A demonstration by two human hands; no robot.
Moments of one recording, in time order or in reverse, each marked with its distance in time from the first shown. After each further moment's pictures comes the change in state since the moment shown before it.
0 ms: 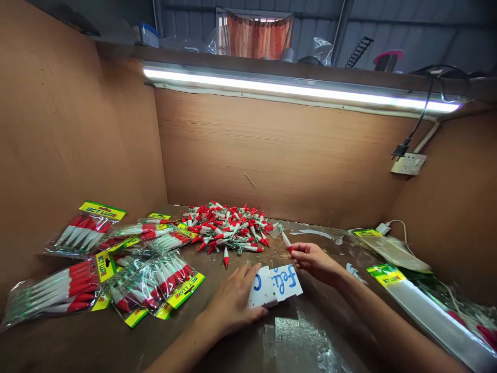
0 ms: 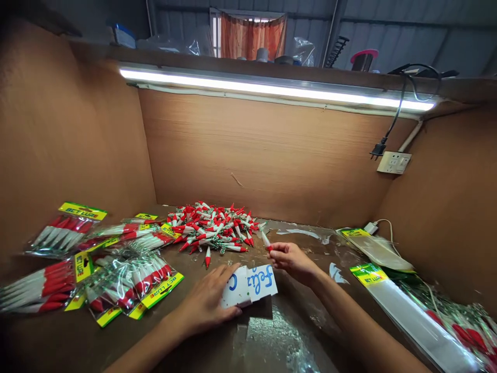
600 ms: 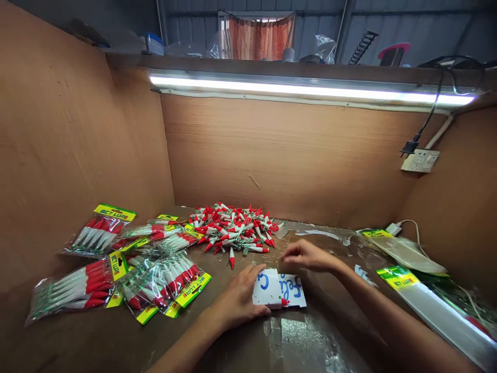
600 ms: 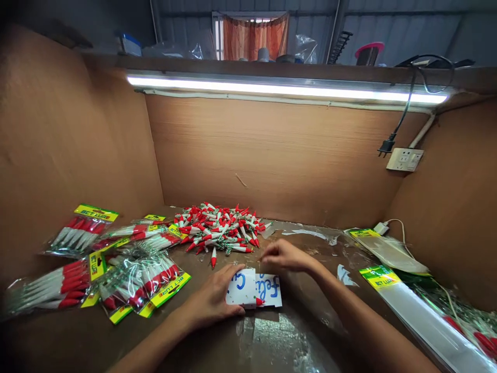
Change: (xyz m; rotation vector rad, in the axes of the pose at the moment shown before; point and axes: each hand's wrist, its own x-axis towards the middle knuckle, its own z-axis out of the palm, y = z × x) left_hand 0.004 -0.015 0.005 -0.189 0.001 0.033; right_hand 0.027 -0.038 0.018 -0.771 -0.297 -0.222
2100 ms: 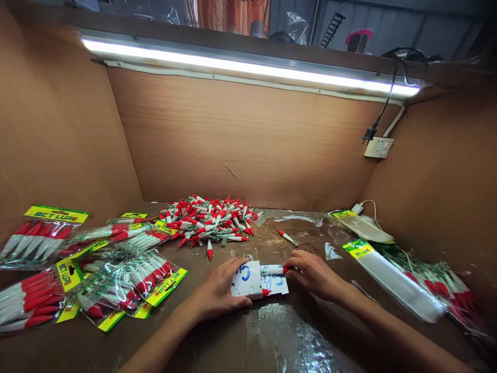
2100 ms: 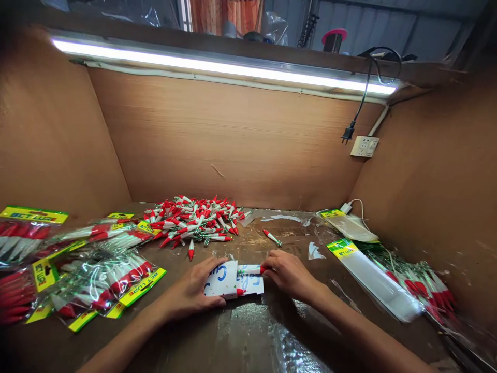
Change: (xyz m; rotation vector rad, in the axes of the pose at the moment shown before) left_hand 0.004 0.014 -0.006 0.007 -0.107 0.054; right_hand -0.112 -0.019 0.025 -0.245 0.194 0.129
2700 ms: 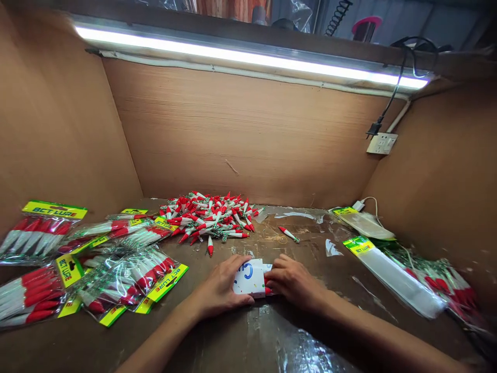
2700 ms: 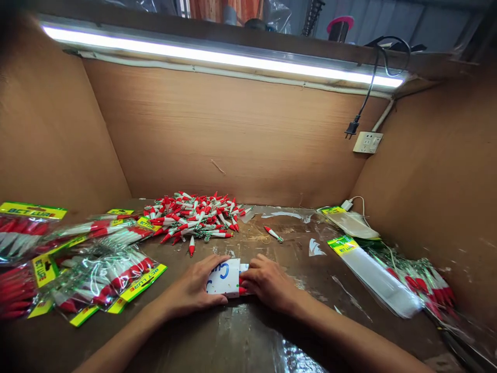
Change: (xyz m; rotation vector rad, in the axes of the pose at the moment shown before) left_hand 0.003 0.007 0.001 -0.010 0.006 0.034; right_hand 0.010 -0.033 0.041 -0.014 0.018 -0.153
